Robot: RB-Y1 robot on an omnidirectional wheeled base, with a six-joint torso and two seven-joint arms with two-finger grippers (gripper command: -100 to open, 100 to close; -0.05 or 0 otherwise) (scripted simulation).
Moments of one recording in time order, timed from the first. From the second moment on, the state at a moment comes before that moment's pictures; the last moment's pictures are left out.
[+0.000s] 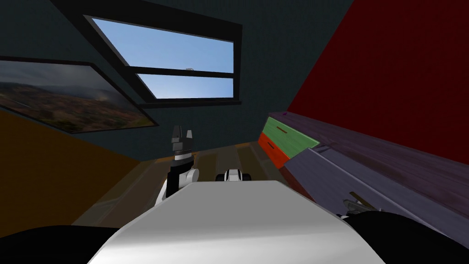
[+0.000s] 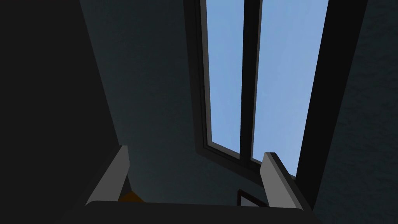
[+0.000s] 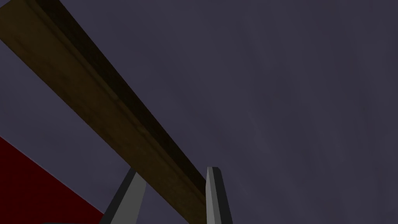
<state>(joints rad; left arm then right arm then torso) 0.50 0.01 0.04 -2.29 0.05 -0.49 -0.10 0.80 -0.83 -0.06 -1.33 1.10 0.84 -0.06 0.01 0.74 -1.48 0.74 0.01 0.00</state>
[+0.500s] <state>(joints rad) 0.50 0.01 0.04 -2.29 0.05 -0.49 -0.10 0.88 -0.92 -0.11 -1.39 1.02 0.77 -0.06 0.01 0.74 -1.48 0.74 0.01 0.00</state>
